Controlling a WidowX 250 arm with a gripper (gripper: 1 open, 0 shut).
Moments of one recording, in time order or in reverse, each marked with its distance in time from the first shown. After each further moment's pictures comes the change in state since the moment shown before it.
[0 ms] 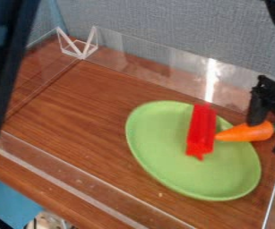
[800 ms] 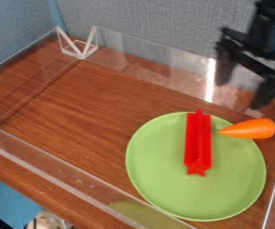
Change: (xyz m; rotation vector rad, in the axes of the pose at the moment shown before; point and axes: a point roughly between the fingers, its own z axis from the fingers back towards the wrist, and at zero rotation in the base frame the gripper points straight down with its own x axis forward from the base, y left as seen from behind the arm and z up) arm -0.022 0.007 0.062 -0.011 -0.034 0.189
